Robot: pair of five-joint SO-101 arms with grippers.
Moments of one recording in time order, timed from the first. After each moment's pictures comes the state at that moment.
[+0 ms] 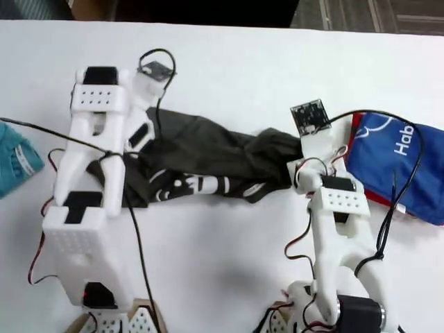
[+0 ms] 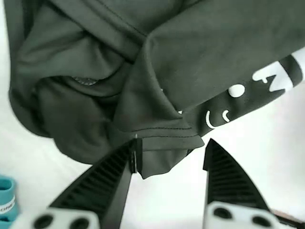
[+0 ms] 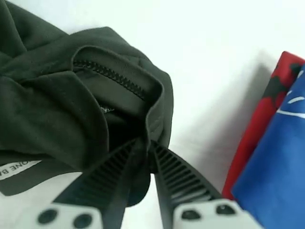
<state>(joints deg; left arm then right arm) -6.2 23.6 -20.9 98.4 -31.2 2.2 -20.9 54.7 29.4 24.7</state>
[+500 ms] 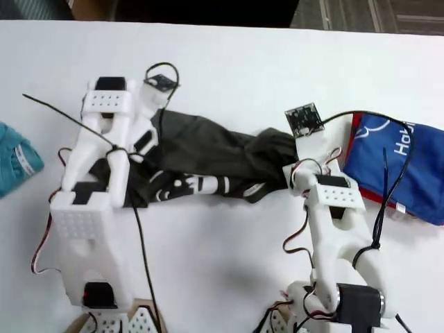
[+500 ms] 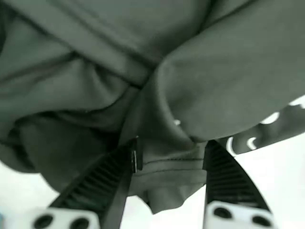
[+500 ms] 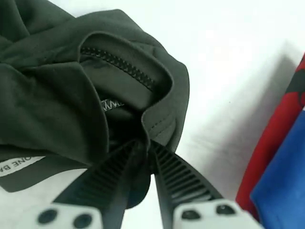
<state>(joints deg) -8.2 32.9 -20.4 91.6 -32.1 1.1 -17.5 54.7 28.7 24.7</state>
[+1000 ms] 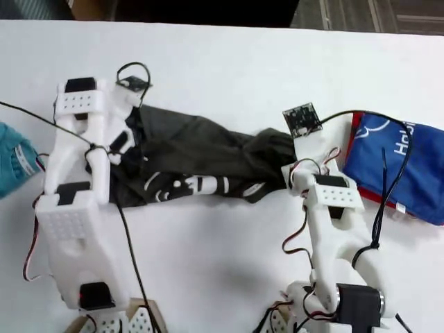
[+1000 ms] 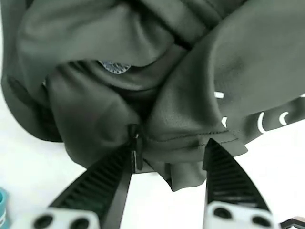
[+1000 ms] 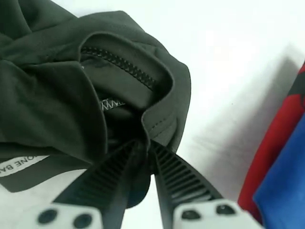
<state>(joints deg) -14.6 33.2 -20.4 93.8 -35.6 0.6 -17.5 54.7 28.7 24.7</state>
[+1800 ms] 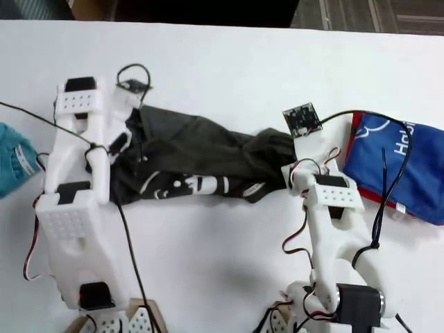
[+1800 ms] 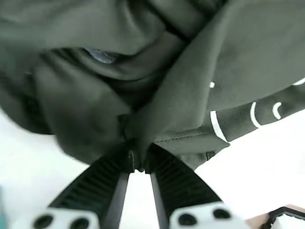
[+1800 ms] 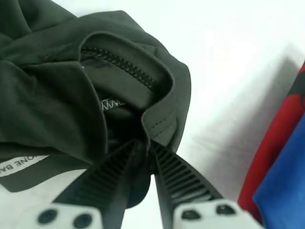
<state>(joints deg) -14.6 33.5 -23.2 98.0 -35.6 0.6 -17.5 54.7 28.7 24.7</state>
